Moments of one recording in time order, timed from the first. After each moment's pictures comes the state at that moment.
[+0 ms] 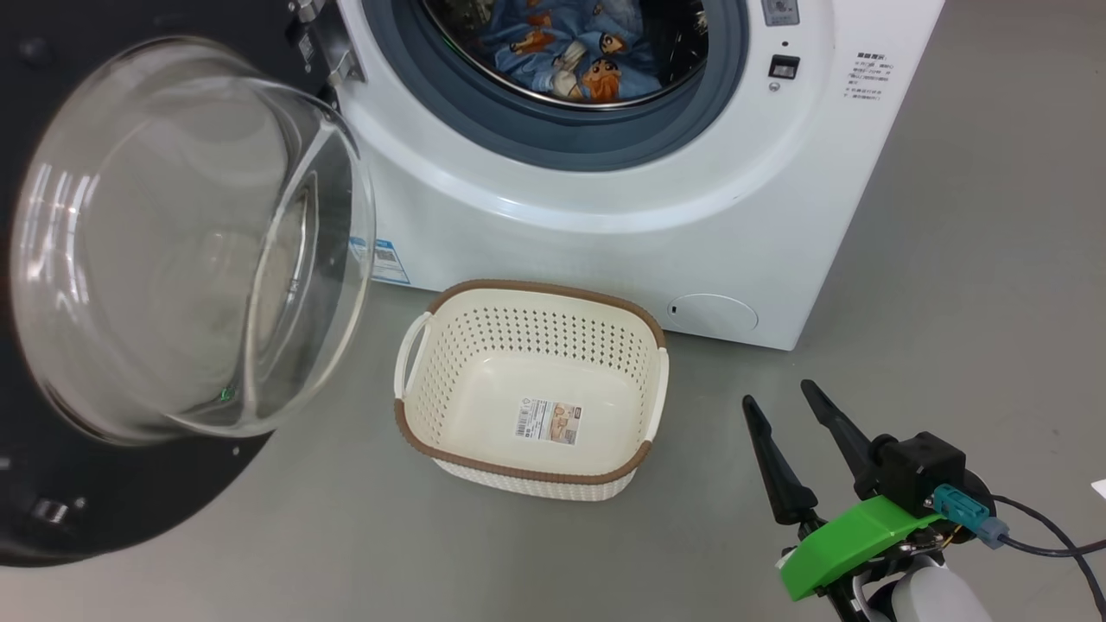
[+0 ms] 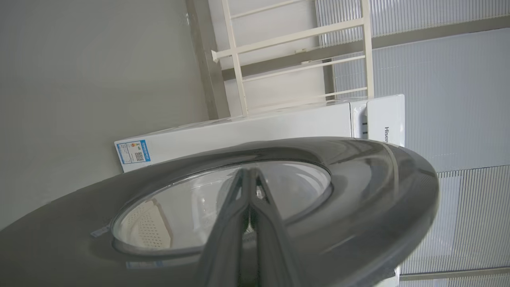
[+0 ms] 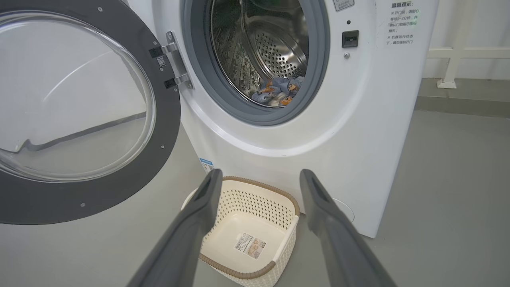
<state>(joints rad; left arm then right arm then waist) -0.52 0.40 0.61 0.70 -1.48 -0.12 0.80 -0.16 -0.05 0.10 0.23 0.20 0.13 -0.18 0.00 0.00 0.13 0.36</state>
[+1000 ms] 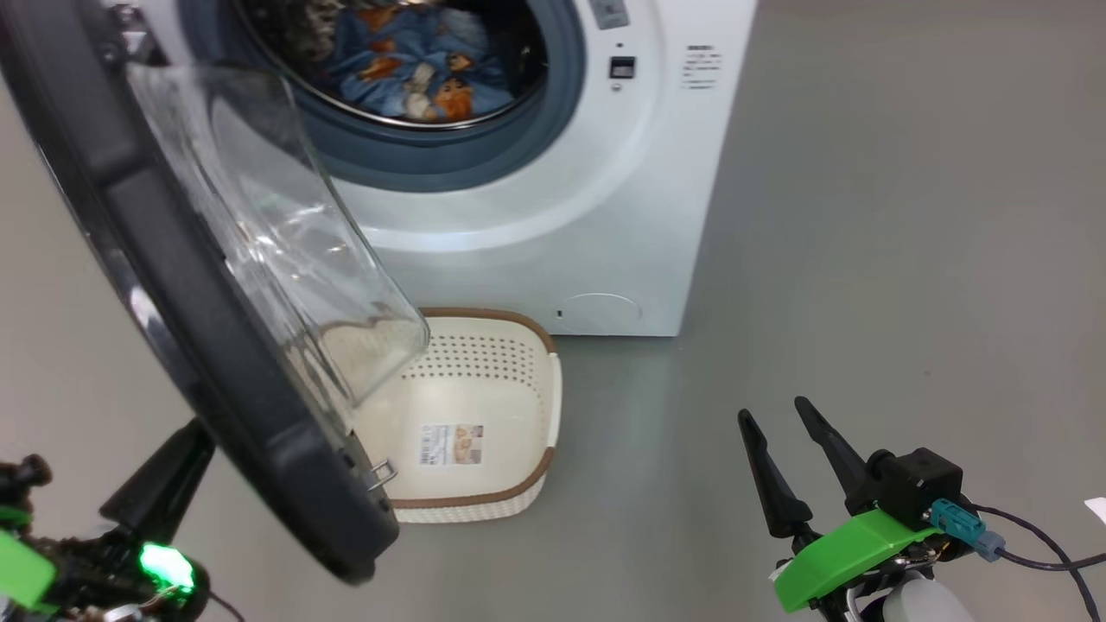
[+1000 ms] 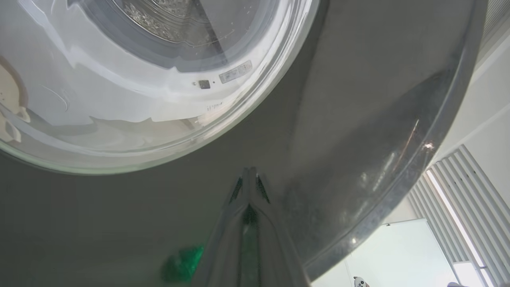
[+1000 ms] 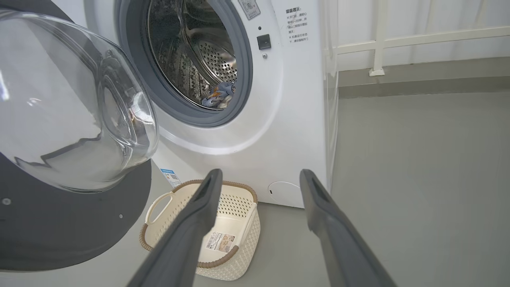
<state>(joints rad) -0.15 0.03 0.36 -0.03 -1.71 -0.02 1.02 -0.16 -0.05 0.11 0.30 0.26 0.13 -0.22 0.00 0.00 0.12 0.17</state>
